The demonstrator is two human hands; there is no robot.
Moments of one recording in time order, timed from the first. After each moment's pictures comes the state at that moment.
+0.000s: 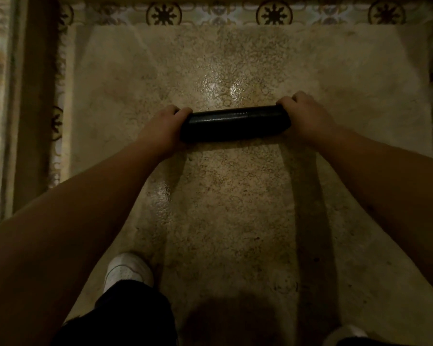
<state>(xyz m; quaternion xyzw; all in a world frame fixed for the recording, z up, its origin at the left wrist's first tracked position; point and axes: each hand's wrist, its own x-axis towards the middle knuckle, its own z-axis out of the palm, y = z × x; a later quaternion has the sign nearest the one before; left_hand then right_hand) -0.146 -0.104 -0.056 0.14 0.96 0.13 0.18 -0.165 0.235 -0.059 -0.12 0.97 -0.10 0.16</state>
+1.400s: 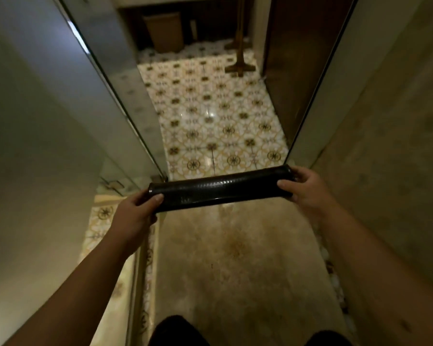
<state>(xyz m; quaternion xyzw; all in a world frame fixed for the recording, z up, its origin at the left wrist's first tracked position) -0.123 -0.140 0.638 -0.15 0.70 0.69 0.07 -0.140 0.236 0.608 0.16 0.65 -0.74 0.06</state>
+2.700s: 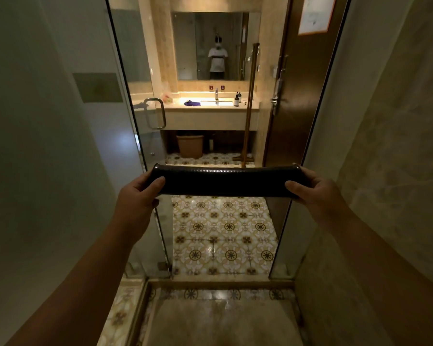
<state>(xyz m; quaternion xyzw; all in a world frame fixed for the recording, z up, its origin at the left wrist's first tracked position) -0.110 -0.095 1.015 0.01 0.66 0.74 -0.13 -0.138 0.279 1.001 -0.11 0.68 -0.72 -0.10</state>
